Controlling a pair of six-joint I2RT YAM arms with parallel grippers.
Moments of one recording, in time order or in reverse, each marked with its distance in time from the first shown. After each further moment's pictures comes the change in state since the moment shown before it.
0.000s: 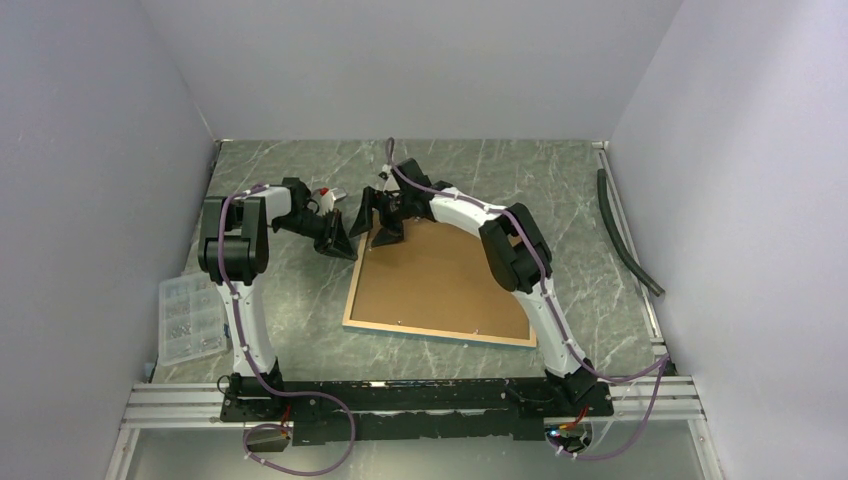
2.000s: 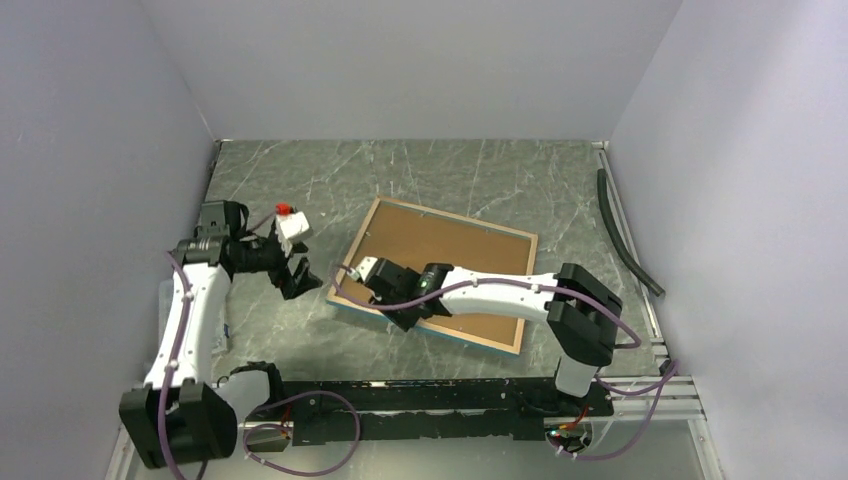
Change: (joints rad) left arm 0.148 -1.055 -0.418 -0.175 -0.070 0.726; right arm 0.530 -0.662 -0.693 -0.276 0.823 -0.650
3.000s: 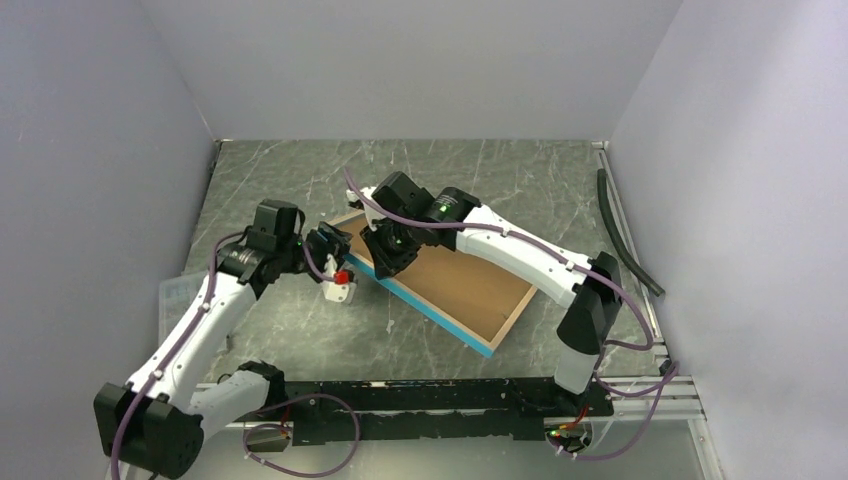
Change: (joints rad) left arm -0.412 -0.111 -0.091 0.241 -0.278 0.824; right arm -0.206 0.031 0.558 -0.346 -0.362 0.035
